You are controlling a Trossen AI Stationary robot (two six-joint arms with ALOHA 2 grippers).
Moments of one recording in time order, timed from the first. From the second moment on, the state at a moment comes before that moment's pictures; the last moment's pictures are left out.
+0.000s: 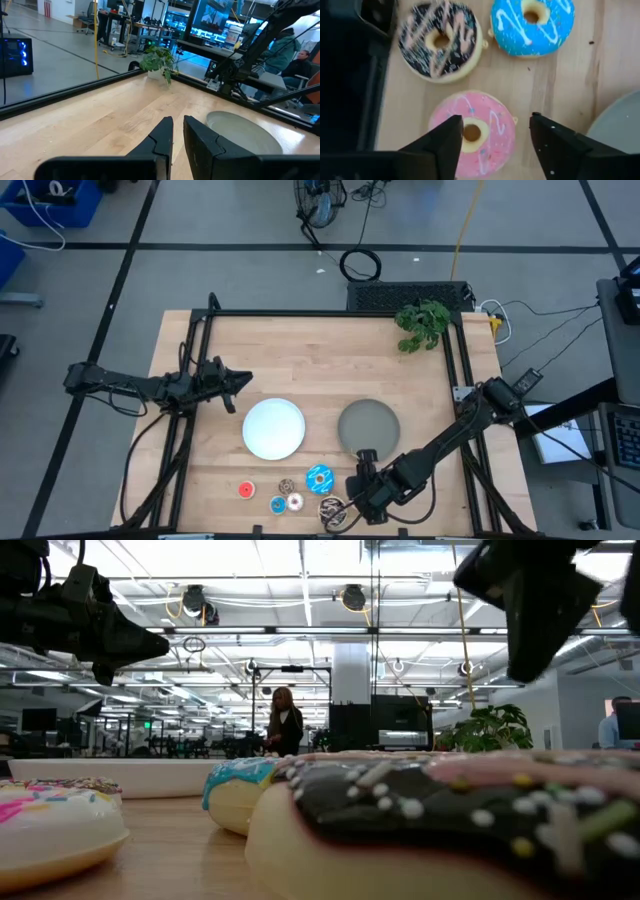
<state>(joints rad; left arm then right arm) -0.13 0.27 0.01 0.23 -0.50 -0.29 0.66 1.90 1.40 -0.67 0.18 0.50</state>
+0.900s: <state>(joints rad) -0.13 0.27 0.01 0.21 -0.50 -0.29 0.66 1.90 1.19 -0.45 0.18 0.49</state>
